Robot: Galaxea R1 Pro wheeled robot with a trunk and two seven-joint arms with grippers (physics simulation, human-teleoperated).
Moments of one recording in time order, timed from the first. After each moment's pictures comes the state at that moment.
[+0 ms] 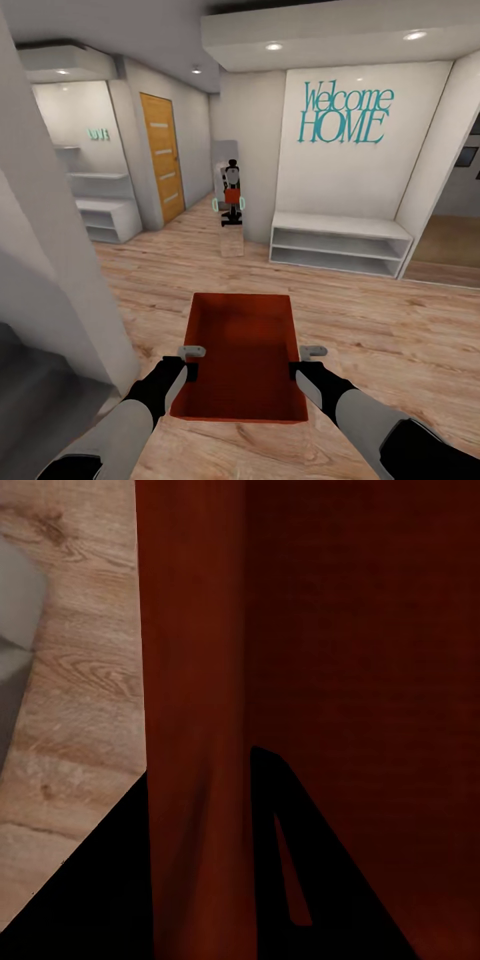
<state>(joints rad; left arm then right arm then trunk) -0.74 -0.13 0.01 -0.44 -0.03 0.50 0.18 -0.83 0.05 0.67 -0.23 -0.69 0.25 -0.35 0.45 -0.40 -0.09</state>
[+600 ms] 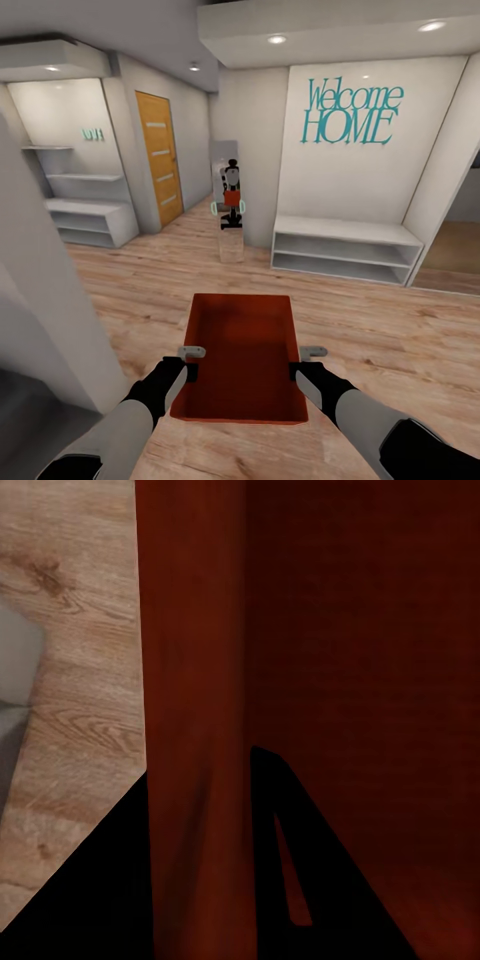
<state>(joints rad) -0.74 -0.13 0.01 -0.43 -0.03 0.49 0.18 -0.83 0.05 0.67 -0.22 -0.69 0.25 -0.35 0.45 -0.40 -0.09</state>
